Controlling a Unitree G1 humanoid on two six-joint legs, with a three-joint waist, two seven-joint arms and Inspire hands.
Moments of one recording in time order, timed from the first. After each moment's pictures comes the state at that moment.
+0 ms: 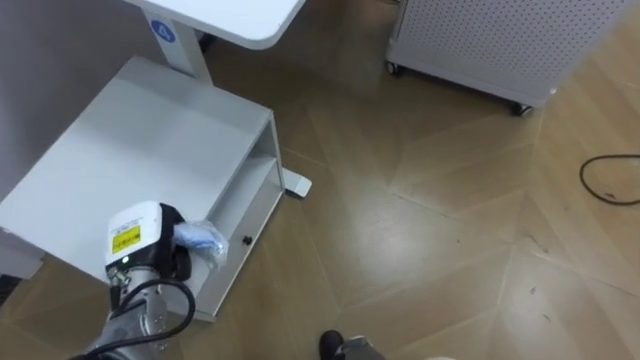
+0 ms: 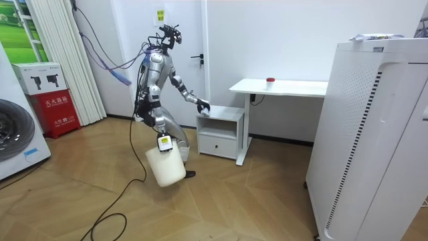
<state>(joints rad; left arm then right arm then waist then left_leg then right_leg) -0.65 0.32 -0.40 1.28 0.44 -0.09 0.62 -0.16 -0.33 0.41 1.13 0.21 0.01 -0.13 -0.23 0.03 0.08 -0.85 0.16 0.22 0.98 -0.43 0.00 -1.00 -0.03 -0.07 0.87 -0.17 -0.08</state>
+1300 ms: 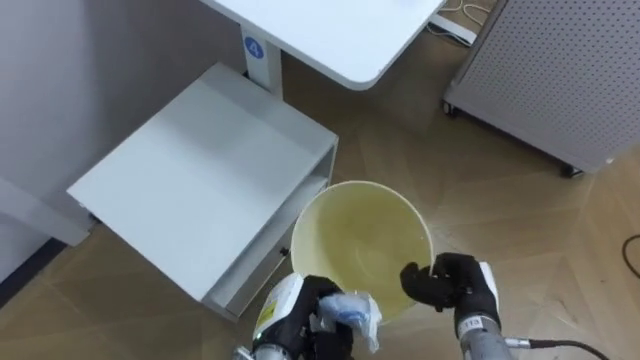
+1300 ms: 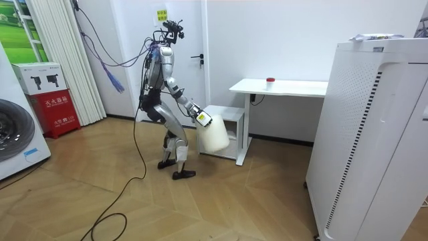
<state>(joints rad) -0.31 0.08 -0.60 0.89 0.27 -0.24 0.35 -0.36 -0.18 0.29 0.92 0.34 -0.19 -0.31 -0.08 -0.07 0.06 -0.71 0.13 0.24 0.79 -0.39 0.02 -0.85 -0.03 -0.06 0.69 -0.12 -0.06</state>
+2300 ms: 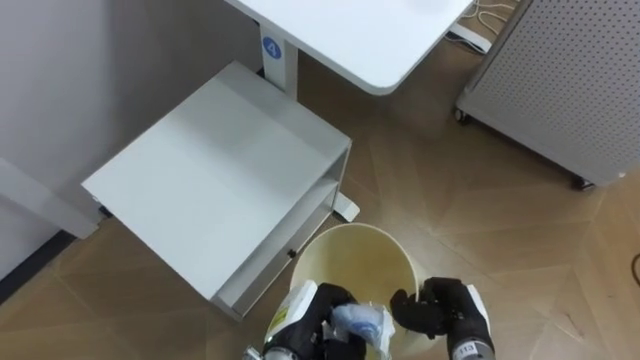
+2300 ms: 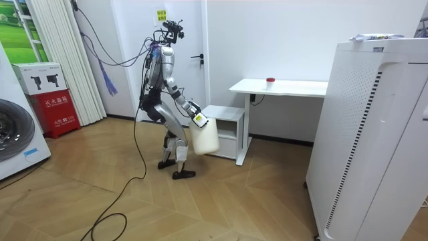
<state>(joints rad) -0.30 0.08 -0.60 0.85 0.28 -0.24 0.30 -0.29 -0.18 0.33 0.94 0.34 -0.21 -0.25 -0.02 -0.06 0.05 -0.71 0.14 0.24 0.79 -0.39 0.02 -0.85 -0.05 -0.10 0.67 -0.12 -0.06</state>
